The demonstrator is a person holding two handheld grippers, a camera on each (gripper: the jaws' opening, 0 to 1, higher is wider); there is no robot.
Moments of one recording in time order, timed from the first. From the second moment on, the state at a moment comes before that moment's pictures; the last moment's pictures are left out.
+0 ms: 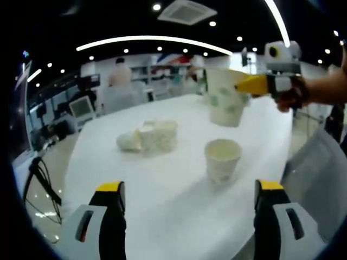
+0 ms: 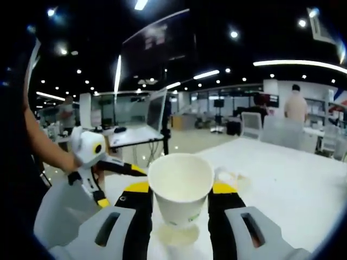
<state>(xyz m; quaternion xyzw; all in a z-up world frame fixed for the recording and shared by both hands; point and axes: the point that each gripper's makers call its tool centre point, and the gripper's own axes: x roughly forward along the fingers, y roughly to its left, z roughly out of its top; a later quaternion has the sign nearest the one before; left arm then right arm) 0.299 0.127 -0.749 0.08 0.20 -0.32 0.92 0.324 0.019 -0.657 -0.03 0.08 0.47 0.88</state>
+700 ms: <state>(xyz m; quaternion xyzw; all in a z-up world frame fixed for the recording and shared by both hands) 0.300 0.128 -0.751 0.09 0.20 -0.32 0.92 0.332 0.021 -0.688 -0.03 0.07 0.45 0.89</state>
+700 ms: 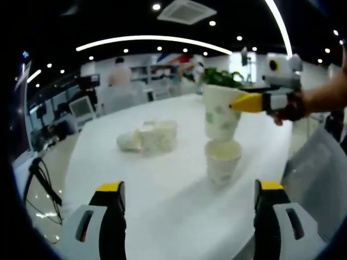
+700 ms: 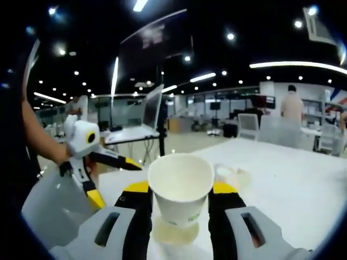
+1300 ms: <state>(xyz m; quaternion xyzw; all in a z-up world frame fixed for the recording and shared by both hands) 0.300 0.128 -0.750 0.09 0.20 -0.32 0.92 0.329 0.022 -0.724 -0.03 0.10 0.44 0.89</state>
